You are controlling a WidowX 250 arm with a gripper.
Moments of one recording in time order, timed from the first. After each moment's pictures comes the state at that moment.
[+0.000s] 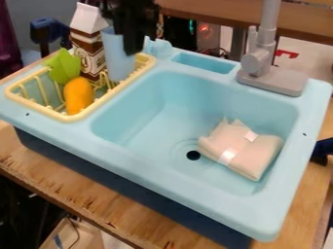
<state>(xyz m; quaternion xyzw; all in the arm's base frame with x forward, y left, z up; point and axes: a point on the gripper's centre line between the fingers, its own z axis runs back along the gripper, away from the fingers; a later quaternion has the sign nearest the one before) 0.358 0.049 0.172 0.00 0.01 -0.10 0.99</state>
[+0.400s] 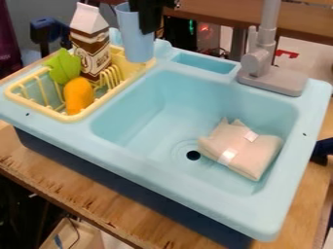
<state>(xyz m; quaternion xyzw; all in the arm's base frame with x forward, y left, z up) 0.353 0.021 0.208 0.01 -0.05 -0.14 0.99</state>
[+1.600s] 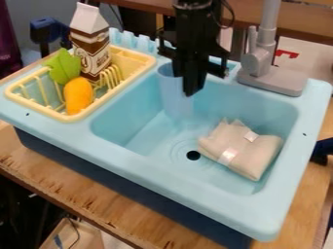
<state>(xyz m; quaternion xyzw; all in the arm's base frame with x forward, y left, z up) 0.340 -0.047 0.145 0.00 -0.05 -0.12 0.99</state>
